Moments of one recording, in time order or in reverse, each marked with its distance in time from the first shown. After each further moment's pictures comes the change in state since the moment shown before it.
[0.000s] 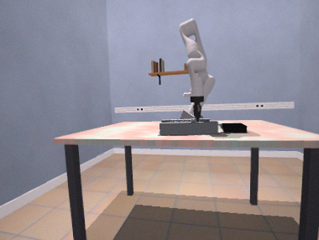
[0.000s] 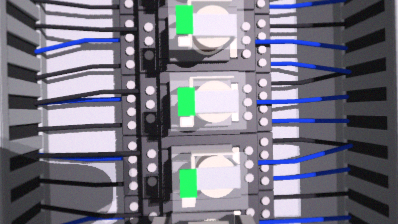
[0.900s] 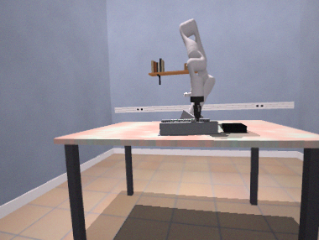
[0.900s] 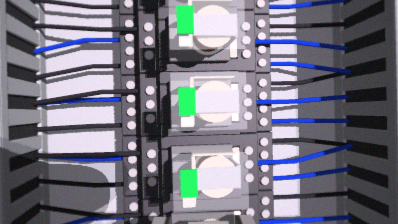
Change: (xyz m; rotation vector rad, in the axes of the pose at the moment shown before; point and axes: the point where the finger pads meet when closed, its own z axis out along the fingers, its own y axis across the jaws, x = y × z) arm 0.000 0.000 0.000 -0.007 0.000 0.000
